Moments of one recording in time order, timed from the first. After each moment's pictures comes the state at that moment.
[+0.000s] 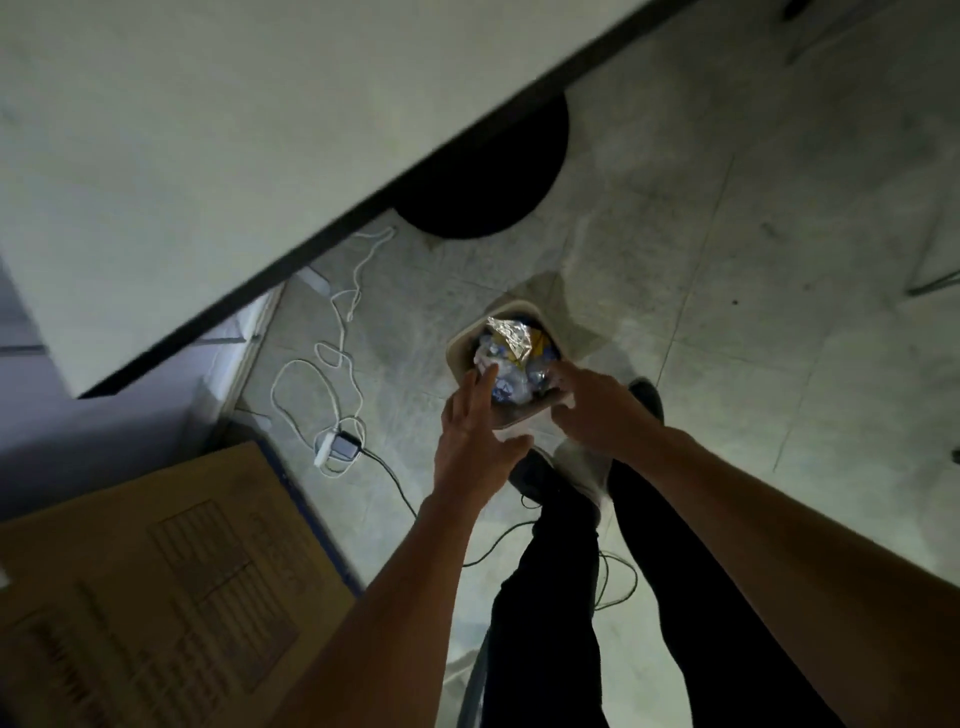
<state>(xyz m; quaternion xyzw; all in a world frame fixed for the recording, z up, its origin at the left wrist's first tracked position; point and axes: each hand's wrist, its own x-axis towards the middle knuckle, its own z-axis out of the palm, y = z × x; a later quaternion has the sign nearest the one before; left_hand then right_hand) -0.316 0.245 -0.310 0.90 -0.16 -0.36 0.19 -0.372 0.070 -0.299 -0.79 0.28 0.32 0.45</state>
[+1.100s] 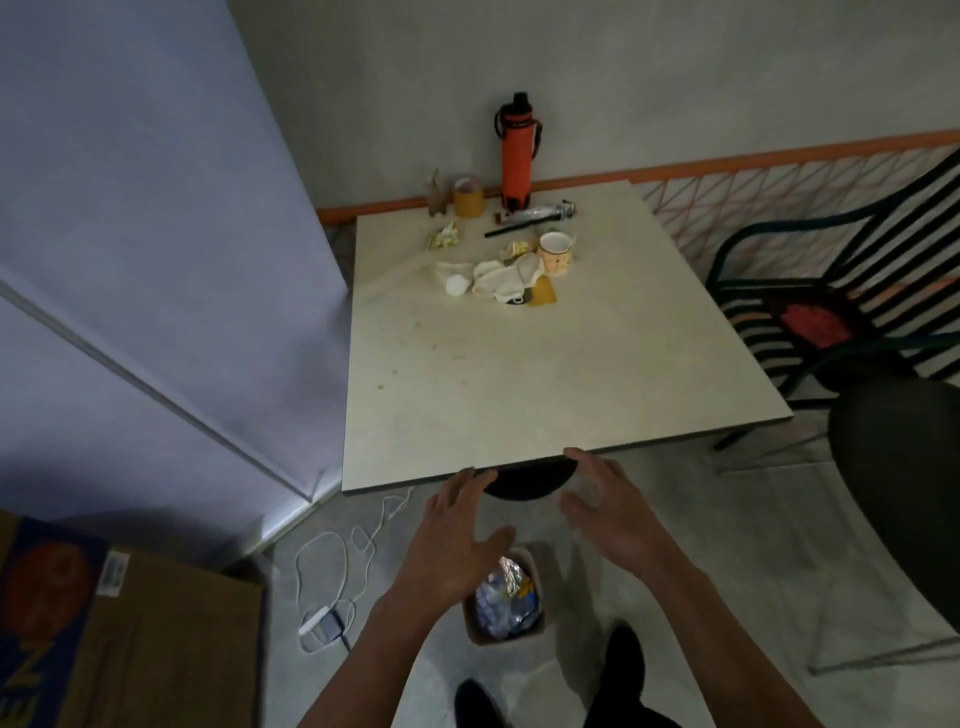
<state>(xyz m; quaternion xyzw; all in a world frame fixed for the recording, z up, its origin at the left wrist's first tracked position) -0.294 0.247 0.062 0.91 -0.18 -0.19 0.32 -0.339 0.027 0.074 -0.87 0.18 0.08 0.46</state>
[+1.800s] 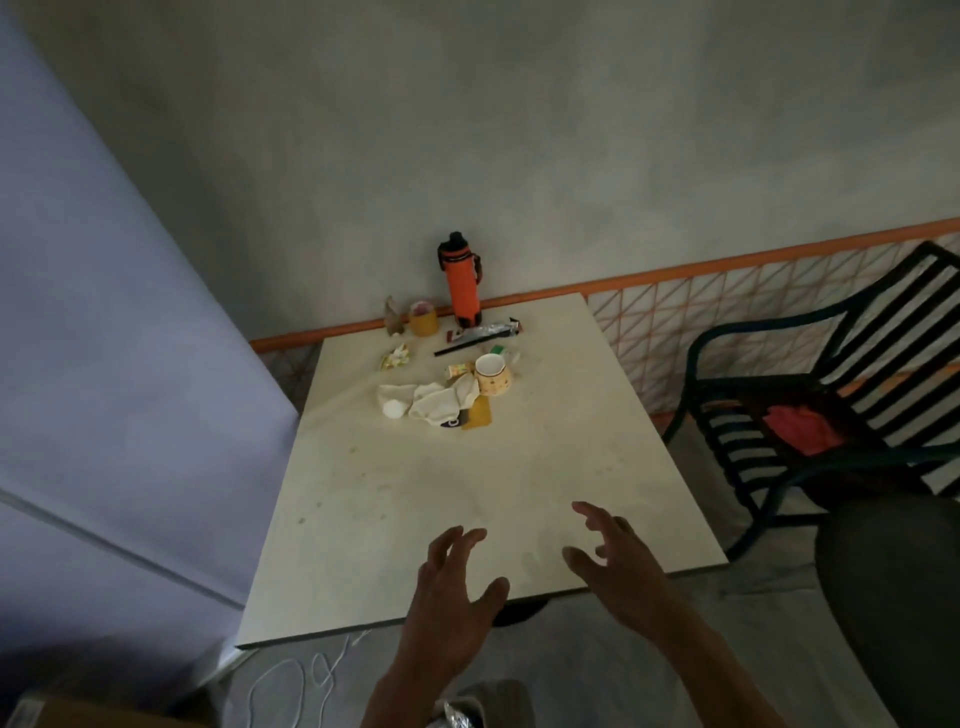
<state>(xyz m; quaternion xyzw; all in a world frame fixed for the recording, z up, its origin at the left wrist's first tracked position) -0.249 0.030 0.100 0.92 -0.11 -0.12 0.35 -0.287 -0.199 0.104 -0.87 0.14 0.05 0.46</state>
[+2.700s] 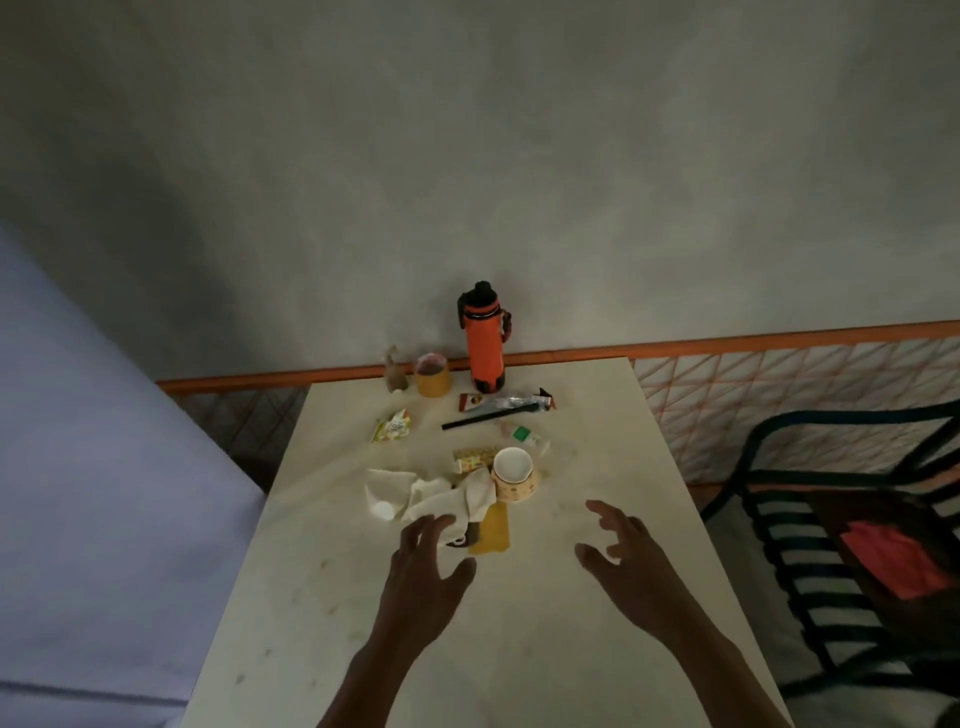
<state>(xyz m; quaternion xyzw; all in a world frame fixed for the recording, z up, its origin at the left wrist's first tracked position) 0.052 -0.002 0.075 0.93 -0.04 -0.07 0.37 0.000 -0.263 0.107 -0.87 0.15 0.05 0.46</state>
